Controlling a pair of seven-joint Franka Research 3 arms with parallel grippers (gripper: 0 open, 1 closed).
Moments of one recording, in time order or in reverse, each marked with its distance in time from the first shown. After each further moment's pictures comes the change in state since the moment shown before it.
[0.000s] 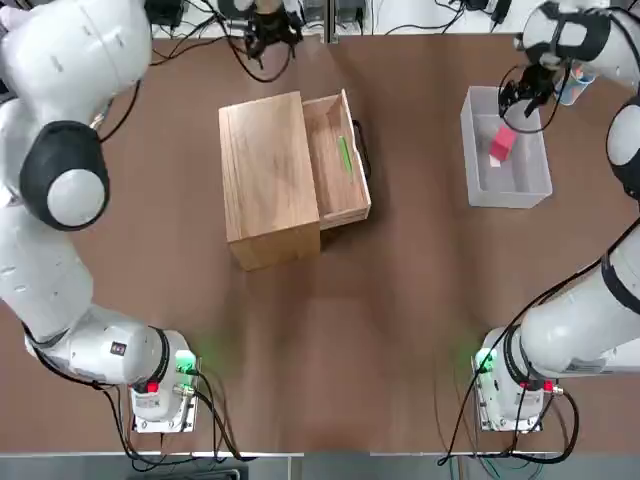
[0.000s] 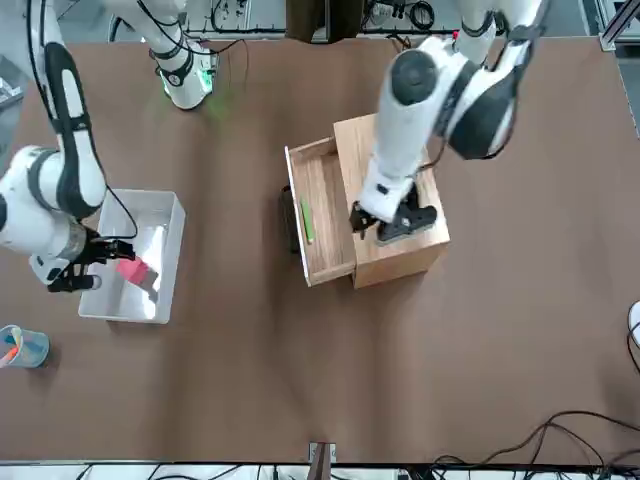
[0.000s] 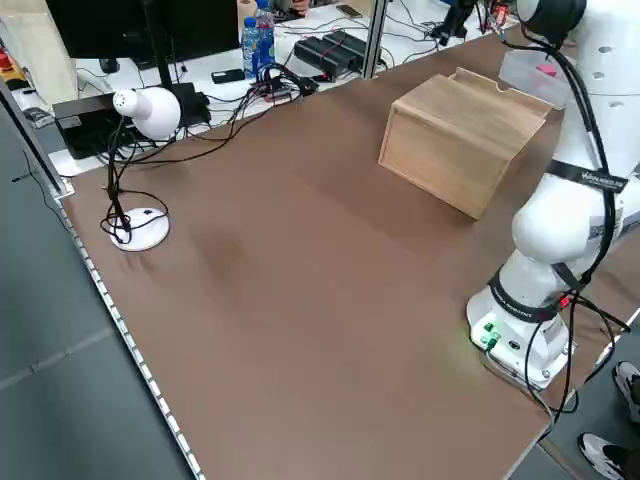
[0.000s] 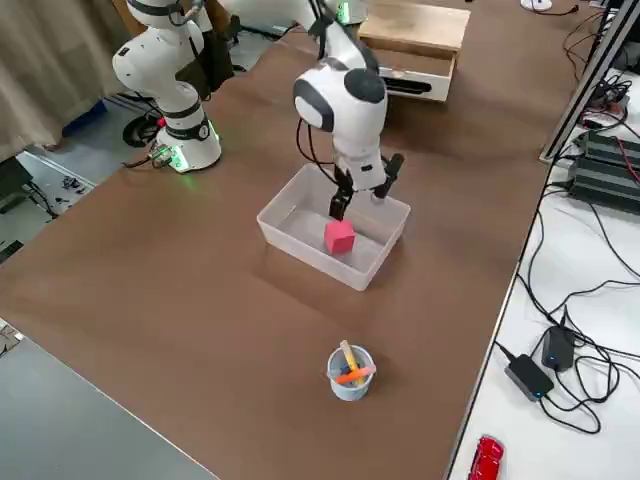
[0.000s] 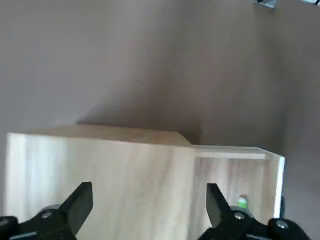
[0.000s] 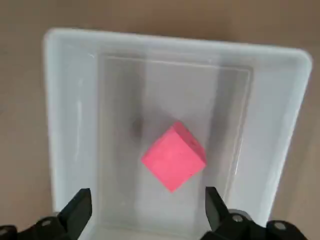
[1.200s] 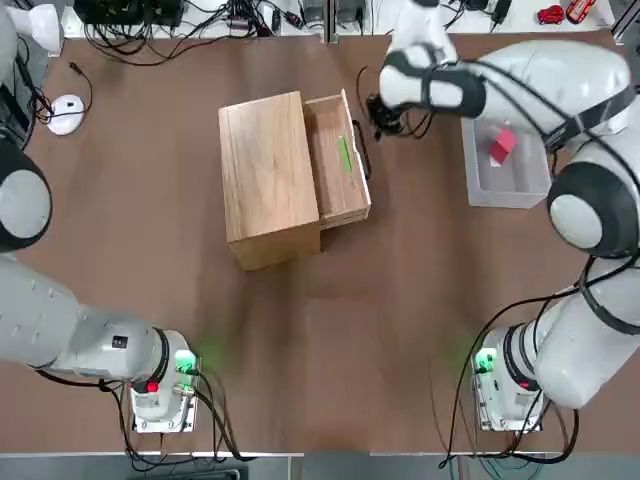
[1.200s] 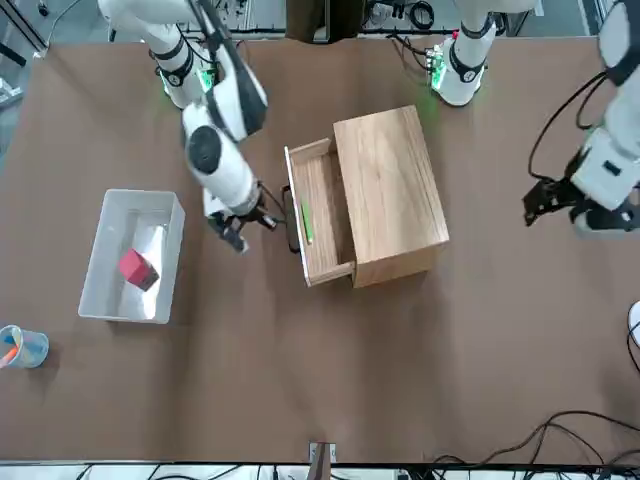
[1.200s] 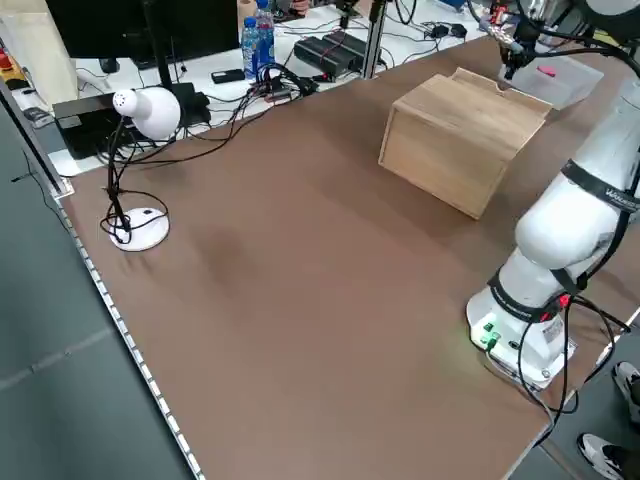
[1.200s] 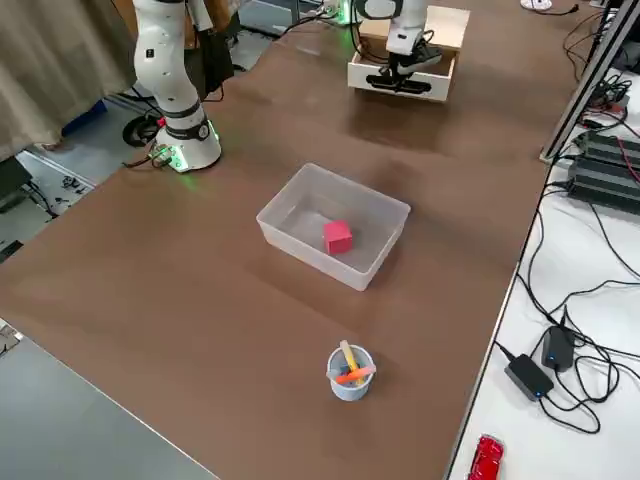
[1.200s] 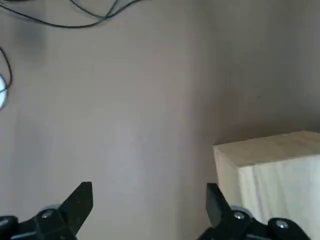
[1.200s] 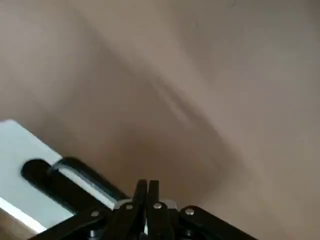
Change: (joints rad) left arm 0.092 -0.287 0.499 -0.128 -0.183 -0.136 0.881; right arm 0.760 0.008 0.025 -0.034 0.137 0.218 1.424
